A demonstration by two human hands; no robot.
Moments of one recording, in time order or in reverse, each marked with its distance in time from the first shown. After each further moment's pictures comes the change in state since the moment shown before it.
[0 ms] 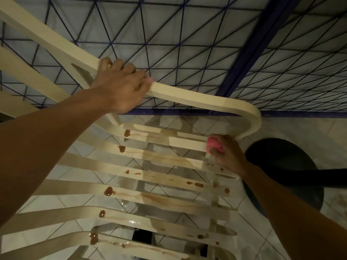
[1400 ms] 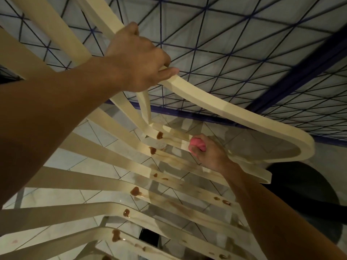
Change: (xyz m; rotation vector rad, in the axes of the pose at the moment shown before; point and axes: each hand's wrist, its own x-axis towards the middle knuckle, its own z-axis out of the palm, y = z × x) left_hand -0.002 -0.089 -0.026 0.253 0.062 0.107; right_hand 0.054 -0.133 0.067 -0.040 -0.167 -0.074
